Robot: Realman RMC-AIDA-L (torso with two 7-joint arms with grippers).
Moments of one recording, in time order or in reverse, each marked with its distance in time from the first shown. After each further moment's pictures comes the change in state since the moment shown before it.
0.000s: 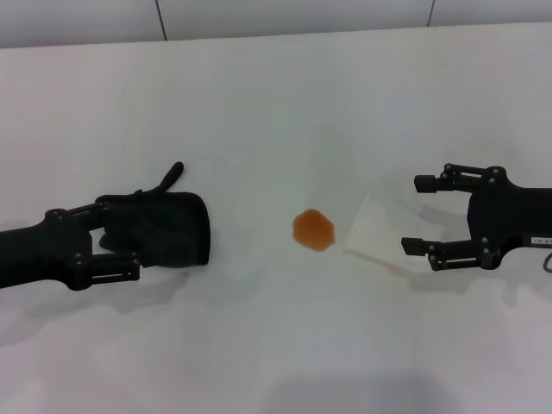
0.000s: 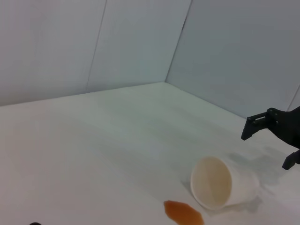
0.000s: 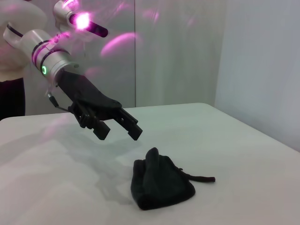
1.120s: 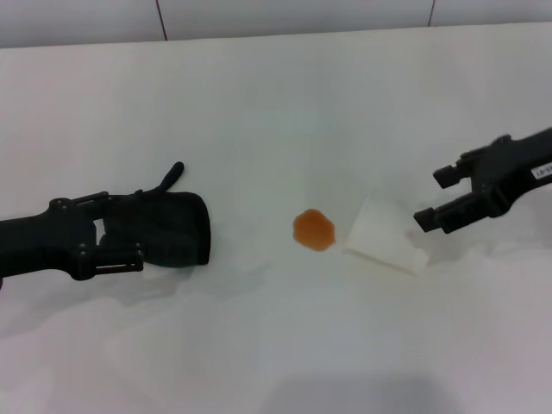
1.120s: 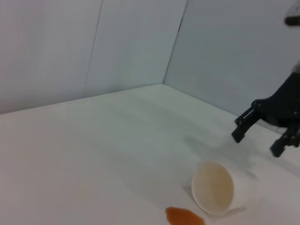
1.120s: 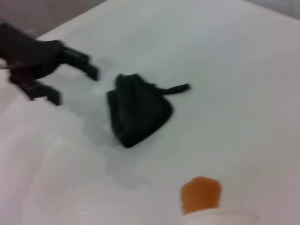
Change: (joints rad) left arm -0.024 0.002 0.000 0.000 0.003 -0.004 0.005; right arm 0.239 -0.019 0.024 -0.360 -0.512 -0.194 0.939
